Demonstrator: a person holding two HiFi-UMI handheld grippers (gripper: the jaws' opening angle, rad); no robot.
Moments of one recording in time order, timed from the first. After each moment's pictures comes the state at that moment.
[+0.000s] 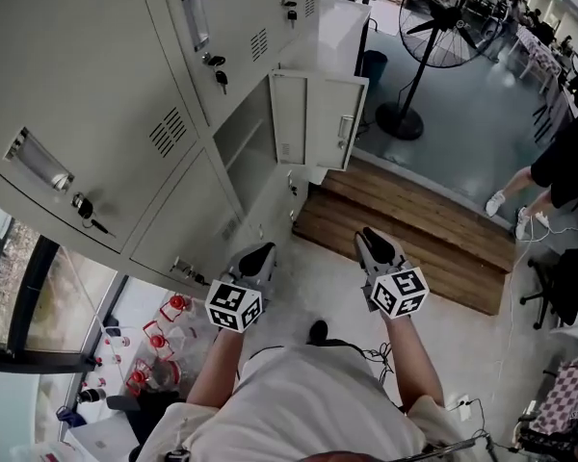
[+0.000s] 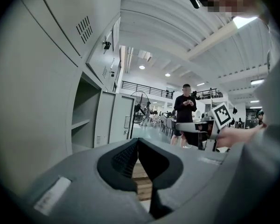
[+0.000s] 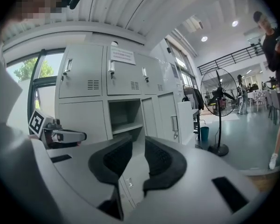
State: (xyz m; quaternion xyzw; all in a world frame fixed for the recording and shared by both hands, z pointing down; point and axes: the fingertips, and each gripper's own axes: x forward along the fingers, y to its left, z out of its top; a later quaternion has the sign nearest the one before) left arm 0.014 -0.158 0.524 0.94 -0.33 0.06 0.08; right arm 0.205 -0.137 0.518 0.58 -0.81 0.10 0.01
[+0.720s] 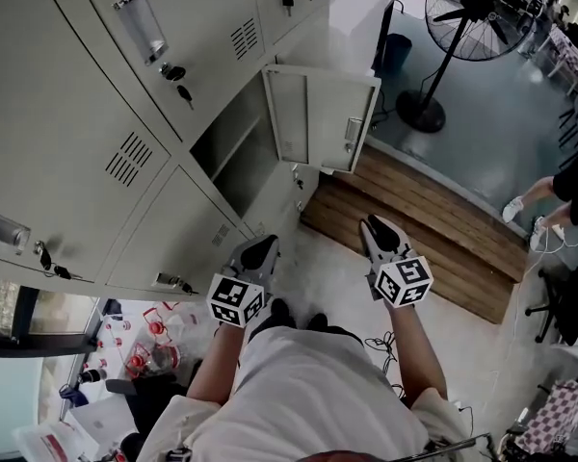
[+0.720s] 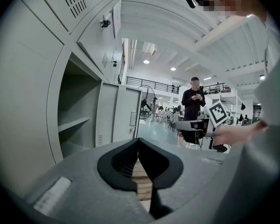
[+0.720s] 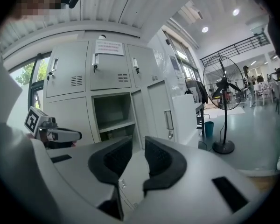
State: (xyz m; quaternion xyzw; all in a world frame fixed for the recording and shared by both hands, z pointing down) left arm 0.063 -0.227 0.544 0.92 -0.37 0.09 0.09; right arm 0.259 -0.232 0.550 0.55 -0.82 0.13 0.02
